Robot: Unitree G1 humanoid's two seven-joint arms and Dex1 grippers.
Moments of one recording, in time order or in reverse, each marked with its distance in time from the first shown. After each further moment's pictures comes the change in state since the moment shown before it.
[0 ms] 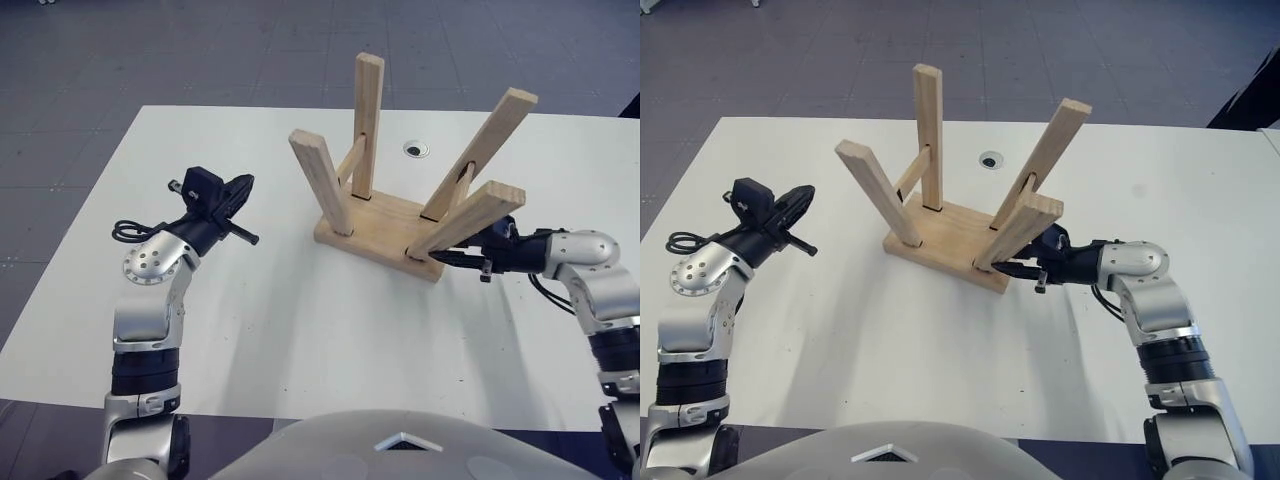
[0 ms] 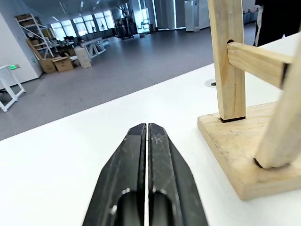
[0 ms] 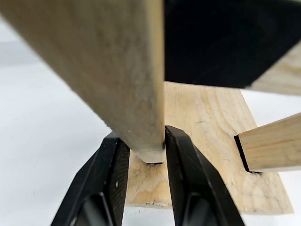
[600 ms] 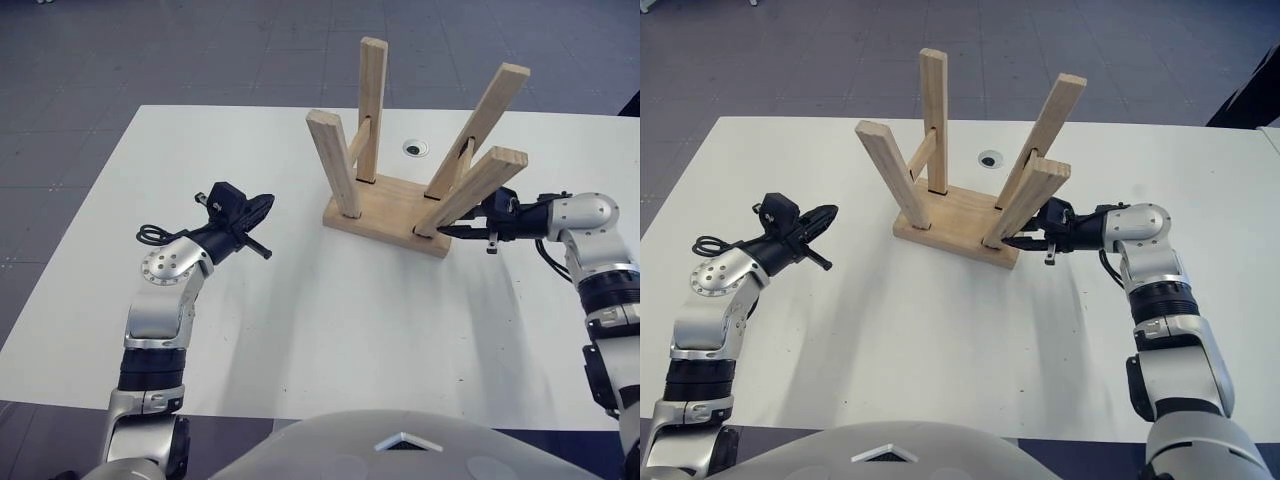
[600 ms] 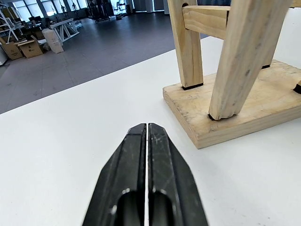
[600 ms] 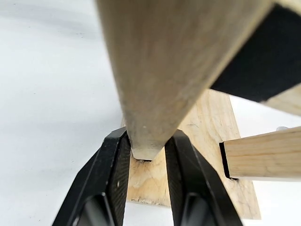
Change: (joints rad) left arm 0.001 0.008 -0.065 0.045 0.002 0.005 -0.046; right arm -0.312 0.085 0.045 0.592 -0.119 -0.428 0.076
